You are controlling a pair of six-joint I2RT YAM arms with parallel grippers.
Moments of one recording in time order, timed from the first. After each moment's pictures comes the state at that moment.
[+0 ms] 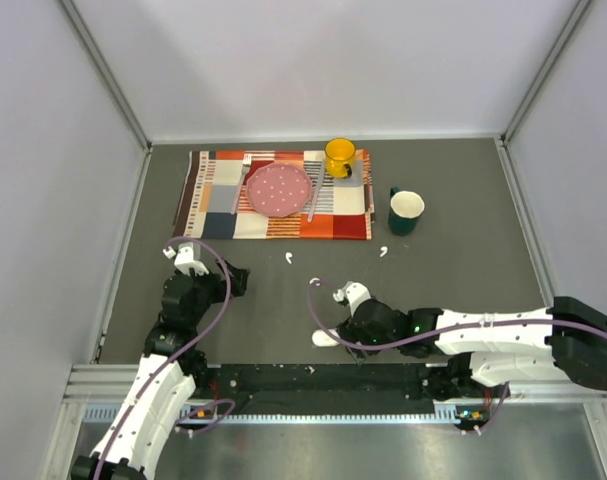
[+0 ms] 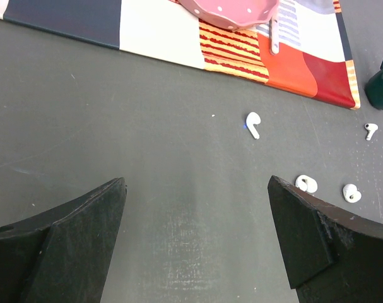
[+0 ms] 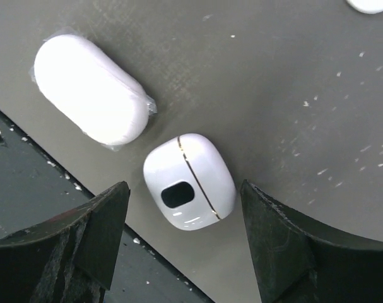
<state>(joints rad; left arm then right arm) -0.17 0.42 0.17 -0.07 0.10 -0.48 1.25 1.14 0.45 -0.25 0.20 0.44</state>
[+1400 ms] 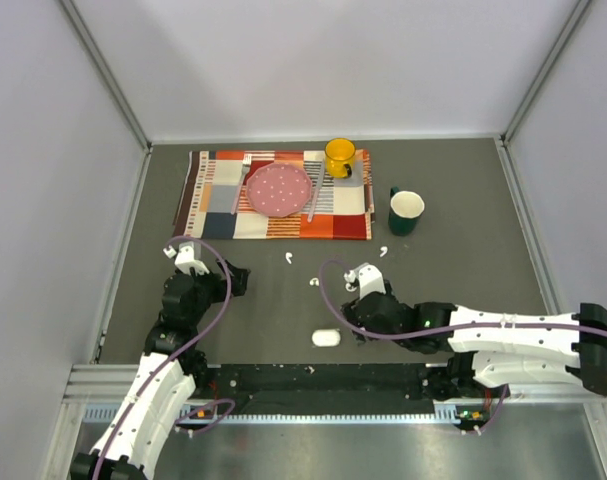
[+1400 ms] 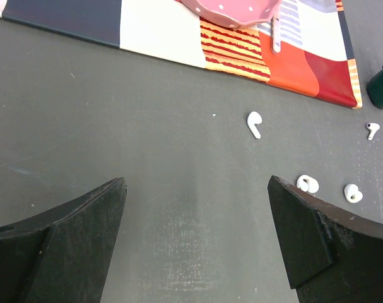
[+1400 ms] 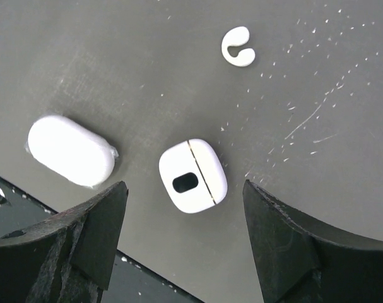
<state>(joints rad) -0.17 0.44 0.17 -0.06 0.10 -0.48 1.25 1.05 0.55 -0.40 0.46 0.54</state>
